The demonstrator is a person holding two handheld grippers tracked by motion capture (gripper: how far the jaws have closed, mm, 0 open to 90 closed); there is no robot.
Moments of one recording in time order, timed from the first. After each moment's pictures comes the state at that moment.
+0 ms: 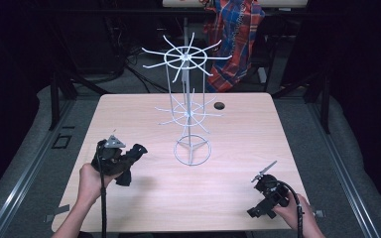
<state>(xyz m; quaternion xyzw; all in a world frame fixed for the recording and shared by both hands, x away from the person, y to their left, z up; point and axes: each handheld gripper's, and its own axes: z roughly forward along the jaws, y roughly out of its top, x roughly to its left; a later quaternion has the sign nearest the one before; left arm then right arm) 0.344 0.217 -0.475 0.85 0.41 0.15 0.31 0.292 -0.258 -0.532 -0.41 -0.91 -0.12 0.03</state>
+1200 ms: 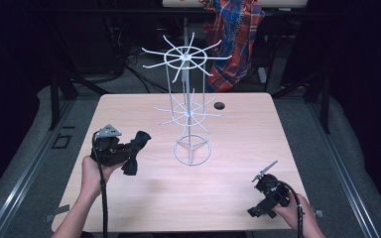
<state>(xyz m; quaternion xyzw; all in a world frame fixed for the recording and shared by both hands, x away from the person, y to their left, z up) 0.353 0.216 -0.447 0.81 0.41 0.13 0.41 0.288 -0.256 -0.533 -0.43 -0.89 -0.15 0.03</state>
